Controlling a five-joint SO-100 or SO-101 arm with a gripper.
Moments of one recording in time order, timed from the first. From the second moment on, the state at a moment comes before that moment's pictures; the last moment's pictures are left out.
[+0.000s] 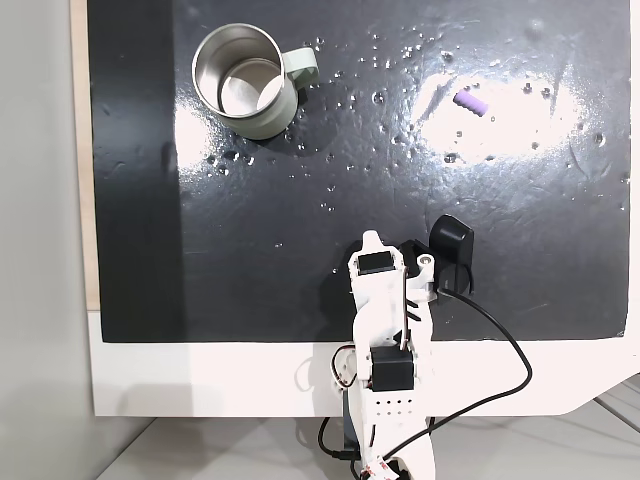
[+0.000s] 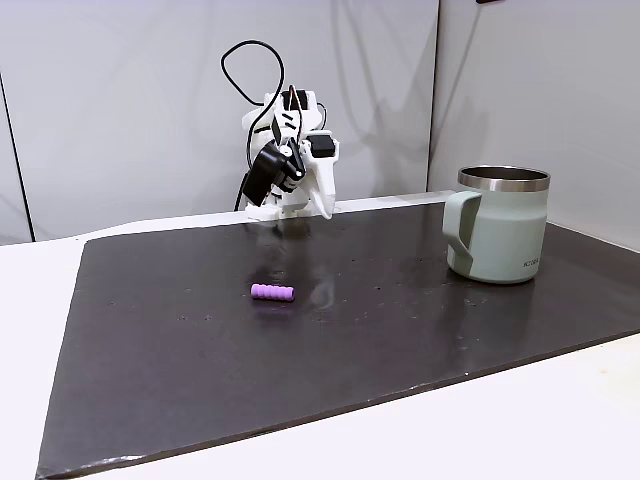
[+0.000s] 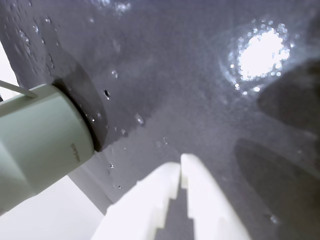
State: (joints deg) arm -2.7 189.4 172.6 61.7 -6.3
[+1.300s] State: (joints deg) arm 5.6 122.8 132.7 37.5 -6.8
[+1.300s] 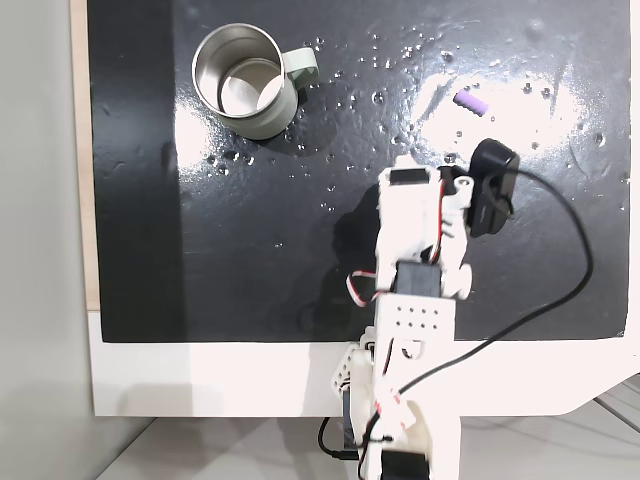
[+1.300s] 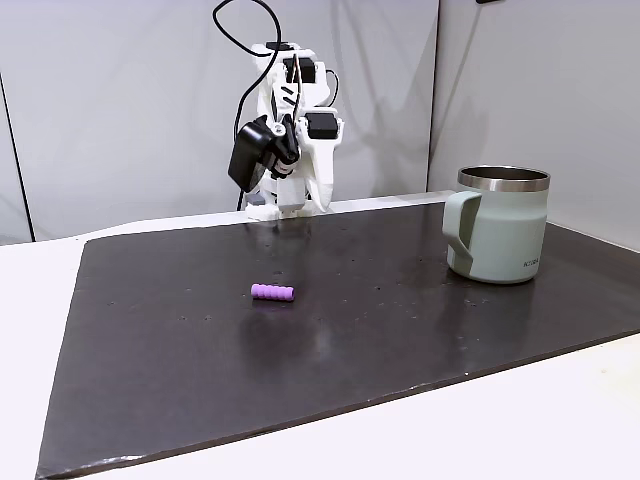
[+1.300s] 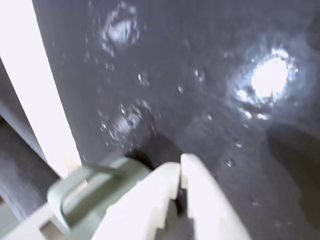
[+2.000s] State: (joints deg) arm 14.2 83.6 82.7 64.9 0.1
